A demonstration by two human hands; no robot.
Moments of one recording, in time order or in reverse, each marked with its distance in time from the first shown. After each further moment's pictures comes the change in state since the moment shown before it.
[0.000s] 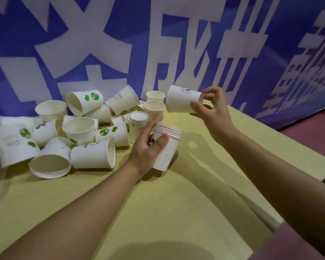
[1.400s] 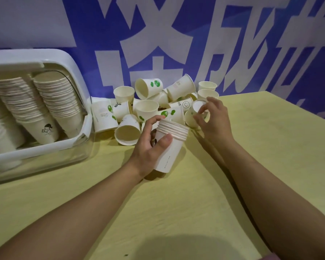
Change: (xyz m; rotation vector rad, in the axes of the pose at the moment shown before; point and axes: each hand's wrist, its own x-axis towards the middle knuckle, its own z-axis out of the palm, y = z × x) left_hand -0.107 0.032 -0.107 0.018 0.136 0.013; right_hand -0.050 0.027 0.131 -0.627 -0.029 -0.102
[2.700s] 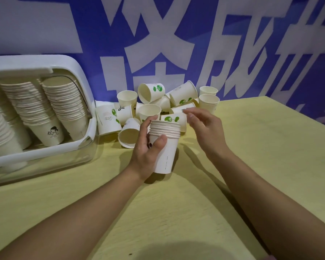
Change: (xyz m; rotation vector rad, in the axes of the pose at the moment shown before) left_hand -0.006 0.005 -0.003 -0.110 0.110 0.039; right_hand -0.040 -0.053 -0.011 0.651 -0.079 -0.028
